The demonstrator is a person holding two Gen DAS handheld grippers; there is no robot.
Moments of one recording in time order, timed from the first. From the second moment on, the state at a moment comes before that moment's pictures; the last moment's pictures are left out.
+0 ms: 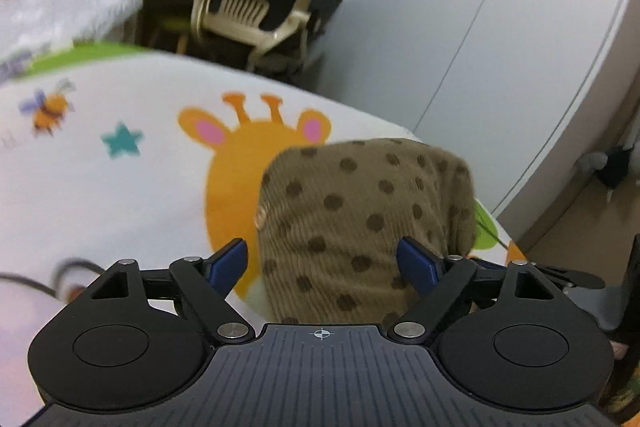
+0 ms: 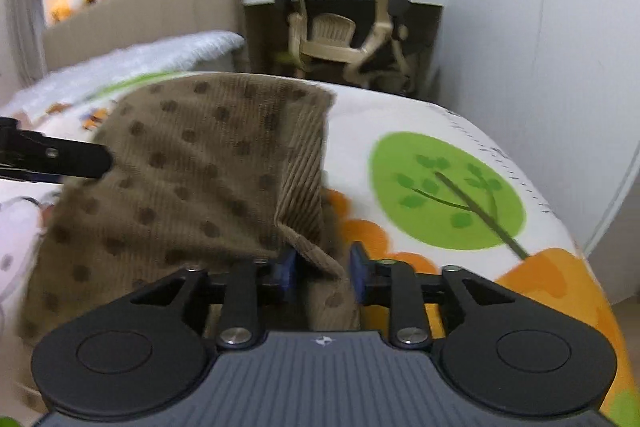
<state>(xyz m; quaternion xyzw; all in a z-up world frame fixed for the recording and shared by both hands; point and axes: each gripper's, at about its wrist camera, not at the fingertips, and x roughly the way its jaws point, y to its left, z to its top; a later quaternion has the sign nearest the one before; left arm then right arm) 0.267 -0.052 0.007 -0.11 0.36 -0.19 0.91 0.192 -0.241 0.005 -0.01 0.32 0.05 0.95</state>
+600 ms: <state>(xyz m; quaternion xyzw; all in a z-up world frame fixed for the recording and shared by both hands) 0.272 -0.071 -0.012 -0.05 0.38 -0.16 0.91 0.269 -0.203 0.031 0.03 0.29 0.13 0.95</state>
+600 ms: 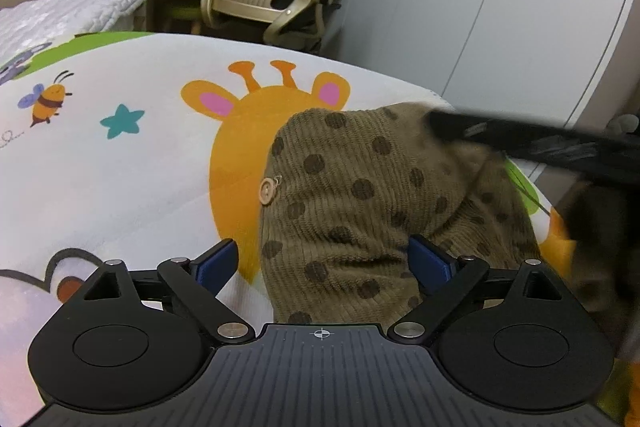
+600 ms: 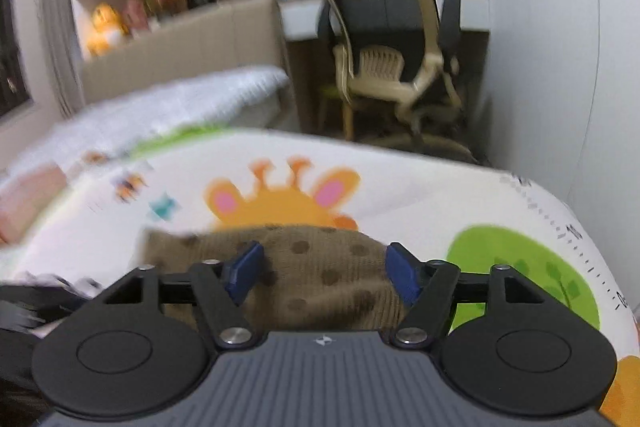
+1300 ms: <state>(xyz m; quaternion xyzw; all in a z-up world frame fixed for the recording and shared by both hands) 0.259 -0.058 0.032 -0.06 0.31 -0.18 0.93 0.192 -0.228 -0.003 -0.03 0.31 0.07 0.95</state>
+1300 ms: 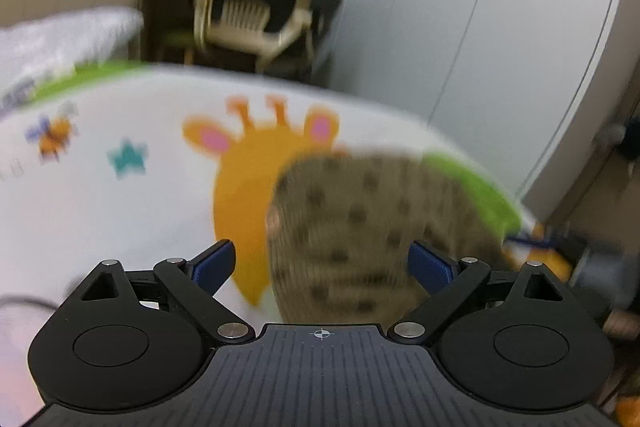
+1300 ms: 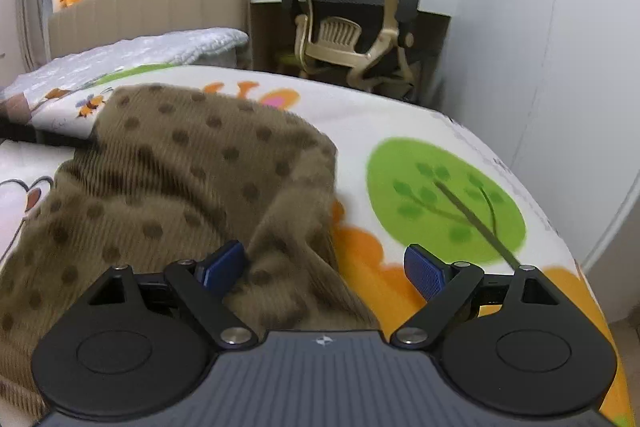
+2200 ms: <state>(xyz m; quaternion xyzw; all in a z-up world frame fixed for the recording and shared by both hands) 0.242 -0.034 0.020 -0.12 0.32 -0.21 0.92 0.151 -0.215 0.035 -0.01 0.29 0.23 0.93</state>
